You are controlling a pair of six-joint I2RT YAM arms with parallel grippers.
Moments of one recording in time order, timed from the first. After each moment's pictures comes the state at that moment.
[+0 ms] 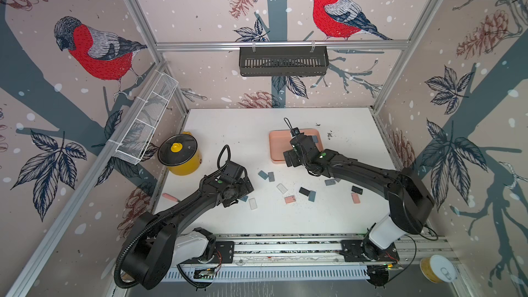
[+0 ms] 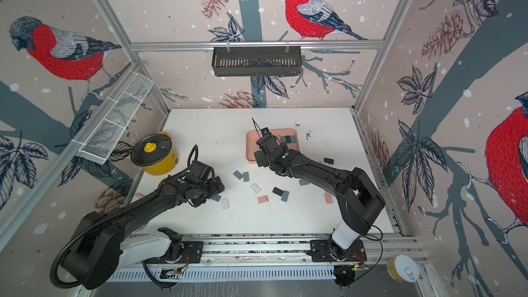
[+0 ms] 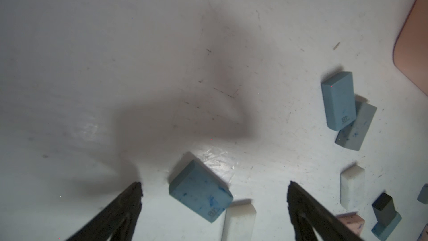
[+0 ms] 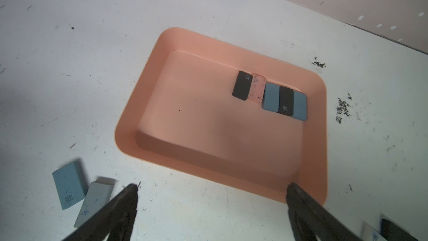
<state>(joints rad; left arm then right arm) -0.47 1.19 0.54 -0.52 0.06 -0.97 0.79 1.63 1.12 -0.31 0.37 0.23</state>
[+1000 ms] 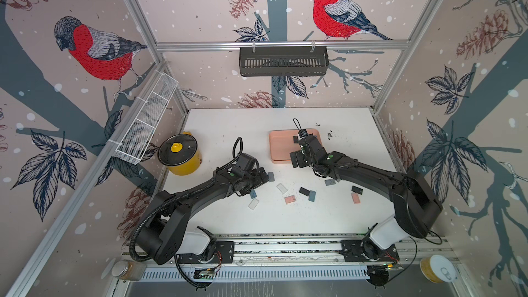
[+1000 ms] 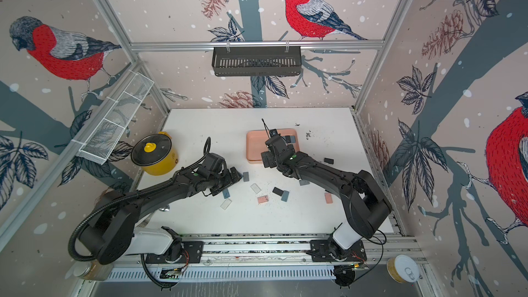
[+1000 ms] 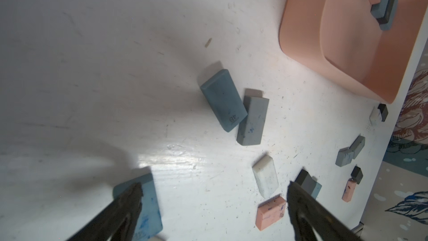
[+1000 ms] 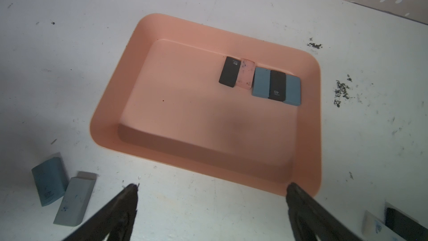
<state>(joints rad) -0.57 1.38 0.69 -0.32 0.16 -0.96 0.72 1.57 1.02 -0.25 0.31 0.24</state>
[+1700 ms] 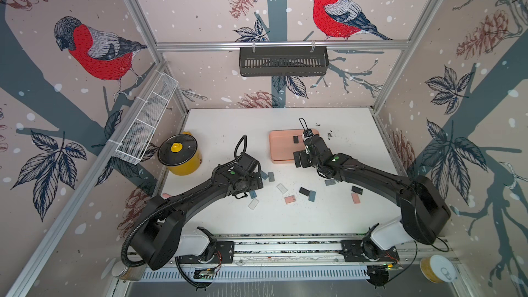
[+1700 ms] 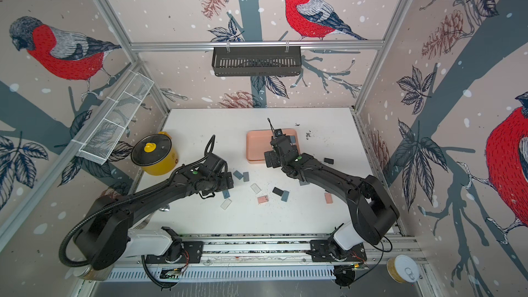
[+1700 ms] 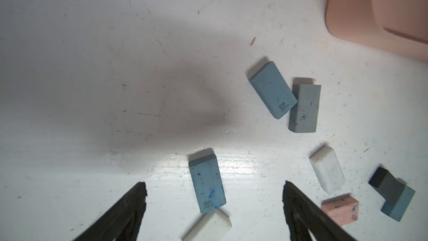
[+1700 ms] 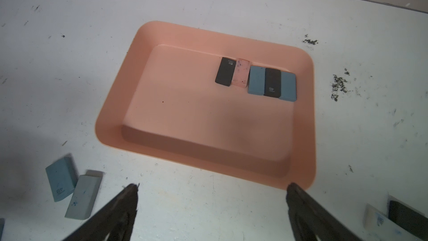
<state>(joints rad) -0.62 1.35 0.74 -0.58 -0.05 -0.80 0.70 1.51 0.97 -0.23 0.26 0.26</state>
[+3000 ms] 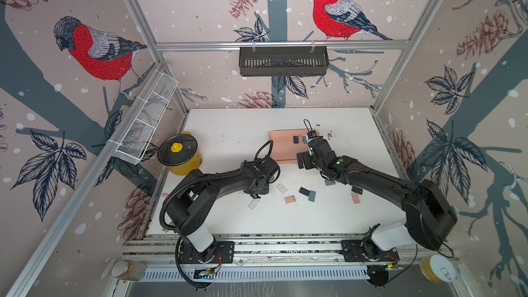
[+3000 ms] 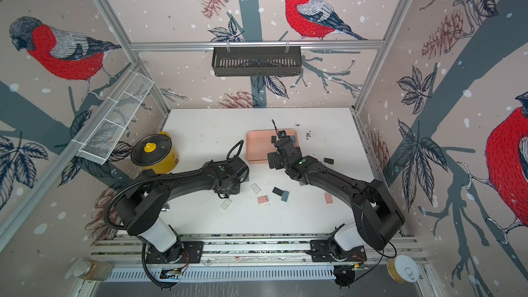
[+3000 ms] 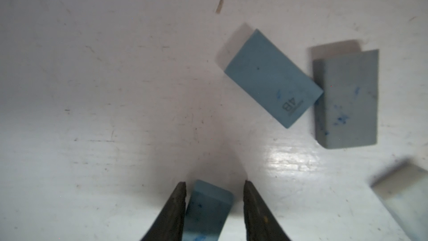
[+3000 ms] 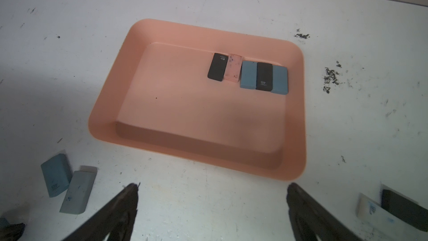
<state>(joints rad) -0.77 1.67 0.90 -0.65 -0.23 -0.73 0.67 1.46 0.91 -0.21 0.26 0.27</state>
